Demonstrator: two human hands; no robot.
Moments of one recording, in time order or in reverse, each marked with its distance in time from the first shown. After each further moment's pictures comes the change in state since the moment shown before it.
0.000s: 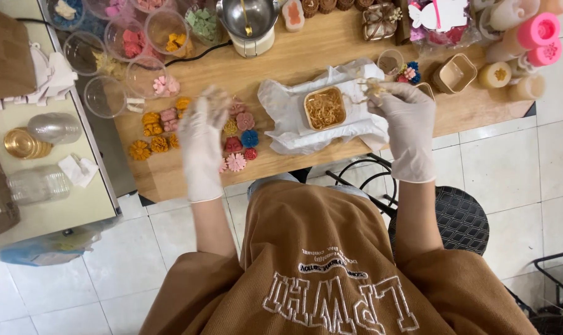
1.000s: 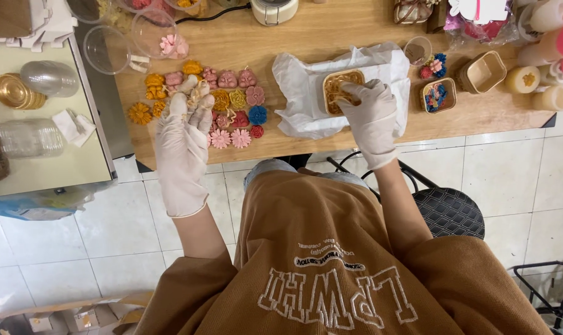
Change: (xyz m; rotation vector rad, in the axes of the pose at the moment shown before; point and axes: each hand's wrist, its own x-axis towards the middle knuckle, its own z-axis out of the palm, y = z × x) left_hand -0.057 0.044 -0.033 -0.272 0.032 -0.104; right_hand 0.004 0.071 0.042 -1.133 -0.137 -0.611
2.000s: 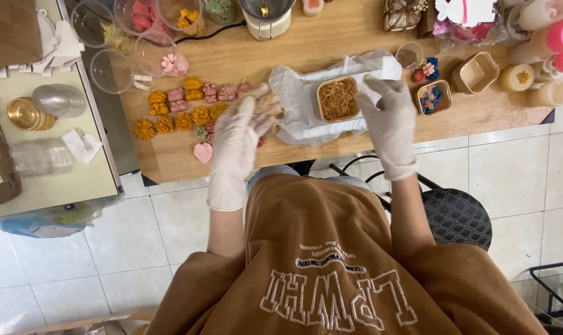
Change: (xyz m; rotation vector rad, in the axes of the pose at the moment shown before) left_hand 0.012 -0.069 0.055 0.195 -0.104 -0.126; right_hand -0.001 0.002 -0.040 0.189 0.006 0.253
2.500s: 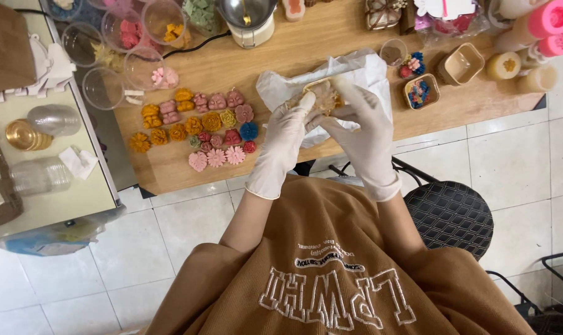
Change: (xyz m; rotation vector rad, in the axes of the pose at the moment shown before) left_hand 0.031 -0.080 0.073 0.030 -0.118 -0.212; right_hand -0.040 -0.041 -0.021 0.419 0.015 -0.257
